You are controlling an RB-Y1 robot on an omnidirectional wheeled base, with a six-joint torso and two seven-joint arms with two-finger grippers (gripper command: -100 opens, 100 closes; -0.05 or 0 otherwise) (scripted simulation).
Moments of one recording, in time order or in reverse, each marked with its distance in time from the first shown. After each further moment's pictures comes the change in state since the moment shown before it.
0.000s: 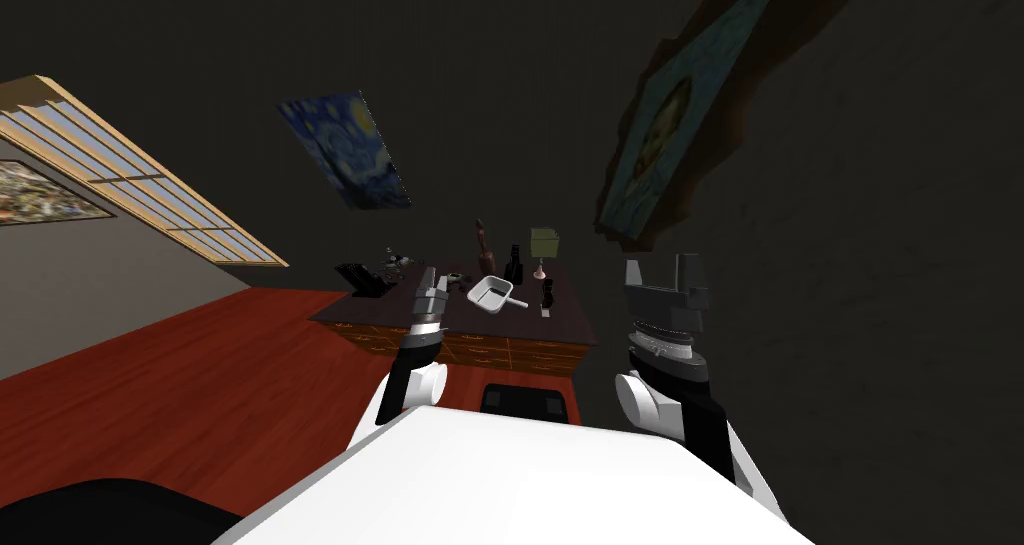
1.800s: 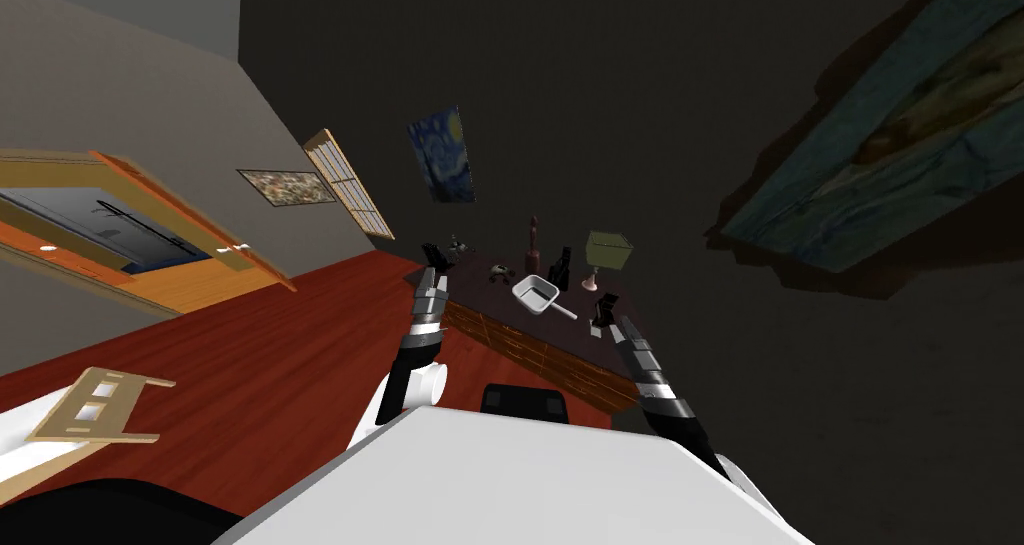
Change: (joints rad) left arm 0.000 0.000 0.000 0.000 0.000 0.000 0.000; right arm 0.131 -0.267 -0.012 0.505 -0.025 -0.013 0.000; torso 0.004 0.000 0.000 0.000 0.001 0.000
